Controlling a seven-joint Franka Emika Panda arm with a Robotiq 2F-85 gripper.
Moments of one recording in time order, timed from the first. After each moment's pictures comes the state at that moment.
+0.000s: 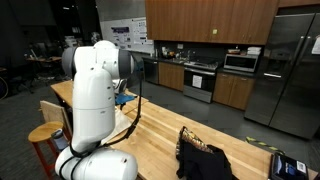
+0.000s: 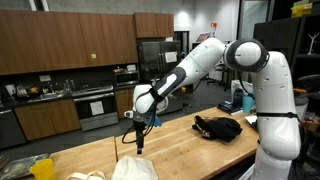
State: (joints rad) arm 0.30 0.25 0.38 -2.08 0.23 2.39 -0.75
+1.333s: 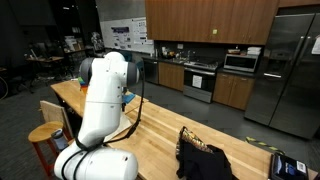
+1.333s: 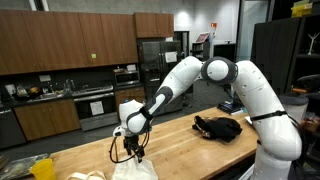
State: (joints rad) arm 0.35 0.55 0.38 -1.82 -0.15 2.32 -1.09
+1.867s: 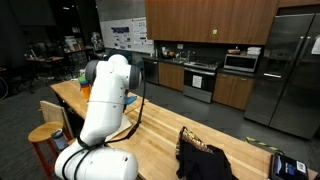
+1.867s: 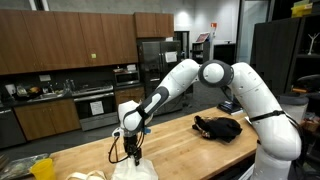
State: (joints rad) arm 0.34 0.61 0.39 -1.75 -0.07 2.25 -1.09
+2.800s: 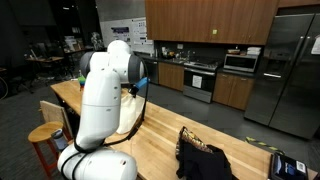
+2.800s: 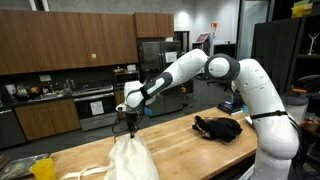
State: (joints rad) arm 0.25 0.49 0.35 -1.68 -0.05 2.25 -1.02
